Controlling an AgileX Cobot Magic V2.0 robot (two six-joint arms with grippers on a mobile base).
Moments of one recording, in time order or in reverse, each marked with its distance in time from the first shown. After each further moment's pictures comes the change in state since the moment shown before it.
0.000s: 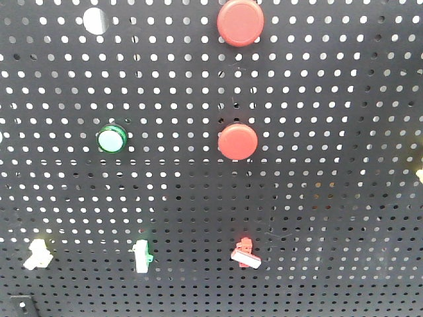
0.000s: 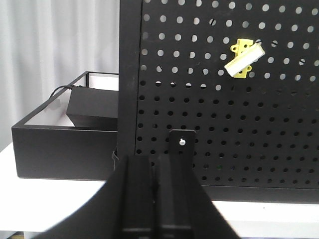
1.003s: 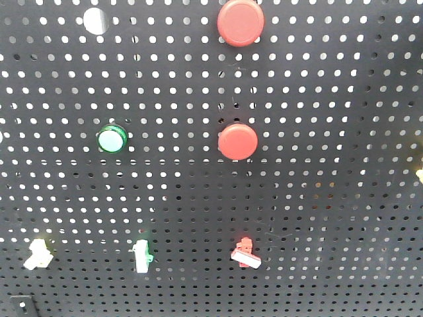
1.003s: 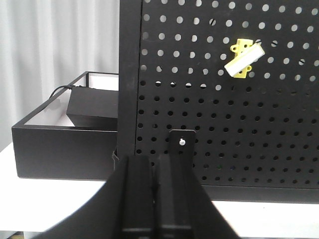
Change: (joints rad) left arm 0.000 0.000 0.000 0.000 0.000 0.000; right arm 0.001 0.002 0.000 0.044 -0.002 0.599
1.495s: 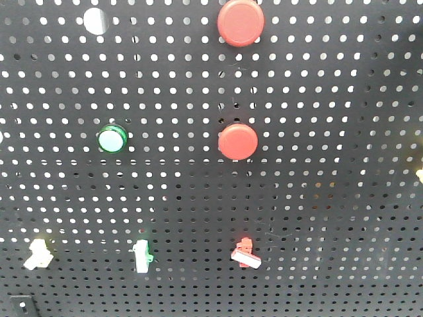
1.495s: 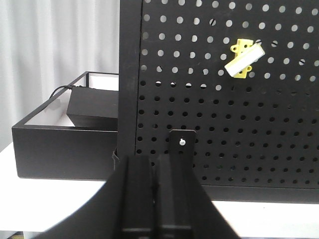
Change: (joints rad) left arm 0.000 0.000 0.000 0.000 0.000 0.000; right arm 0.003 0.000 0.000 0.089 -0.009 0.934
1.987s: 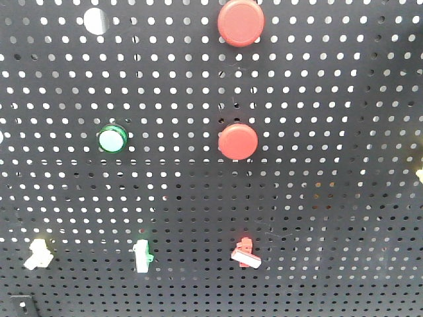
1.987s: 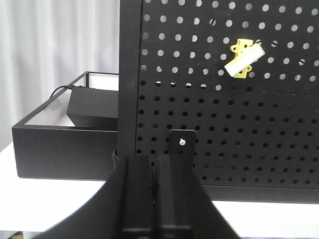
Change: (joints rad) left arm 0.000 0.000 0.000 0.000 0.000 0.000; right arm 0.005 0.000 0.000 -0.134 -0.018 0.032
